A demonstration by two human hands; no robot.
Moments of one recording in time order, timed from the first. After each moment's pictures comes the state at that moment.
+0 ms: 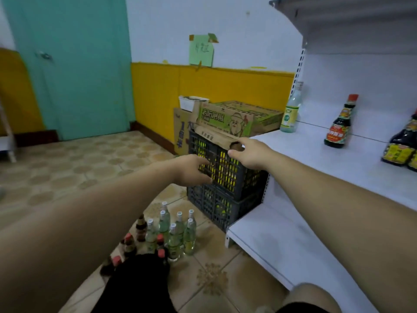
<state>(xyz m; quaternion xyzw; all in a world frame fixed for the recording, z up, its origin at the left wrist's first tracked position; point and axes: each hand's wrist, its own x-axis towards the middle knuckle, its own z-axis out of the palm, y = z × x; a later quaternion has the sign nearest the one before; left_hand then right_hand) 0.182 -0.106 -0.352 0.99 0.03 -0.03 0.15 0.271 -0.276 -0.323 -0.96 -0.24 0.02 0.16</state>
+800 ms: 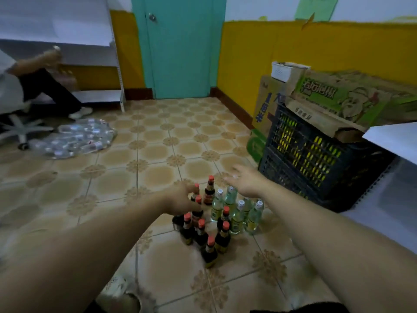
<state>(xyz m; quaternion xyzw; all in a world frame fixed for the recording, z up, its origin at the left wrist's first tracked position) 0.058 0.045 -0.487 0.92 0.29 -0.13 0.25 0.222 -0.078 -0.469 -0.88 -0.38 0.21 0.18</state>
